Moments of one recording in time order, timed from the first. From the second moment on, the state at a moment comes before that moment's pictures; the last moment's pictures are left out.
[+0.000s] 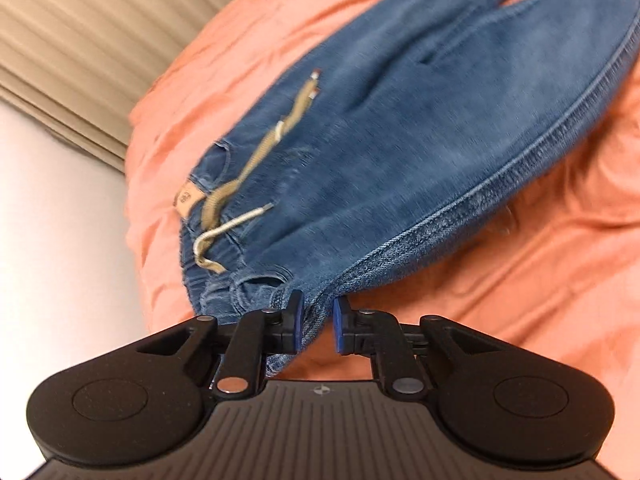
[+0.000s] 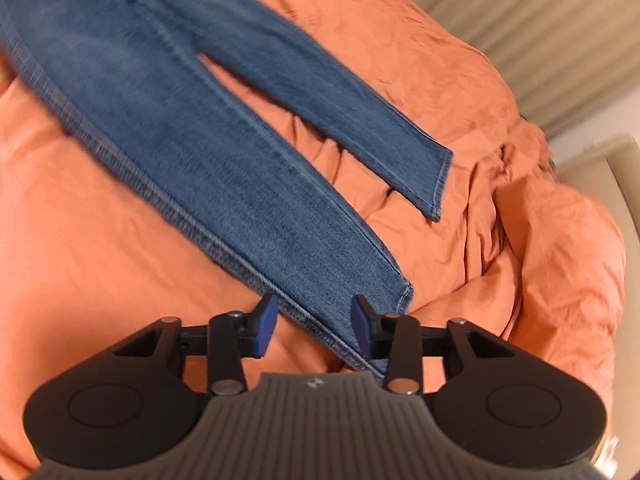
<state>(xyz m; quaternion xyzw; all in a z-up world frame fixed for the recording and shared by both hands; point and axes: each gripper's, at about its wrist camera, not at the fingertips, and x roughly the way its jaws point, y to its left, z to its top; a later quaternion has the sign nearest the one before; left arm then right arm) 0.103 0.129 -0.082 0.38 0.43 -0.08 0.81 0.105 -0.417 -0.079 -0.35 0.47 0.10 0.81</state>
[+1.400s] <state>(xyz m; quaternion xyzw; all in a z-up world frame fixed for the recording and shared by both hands) 0.145 0.129 -0.037 0.28 0.43 -0.02 0.86 0.110 -0.432 -0.133 -0.48 0.42 0.17 0.75</state>
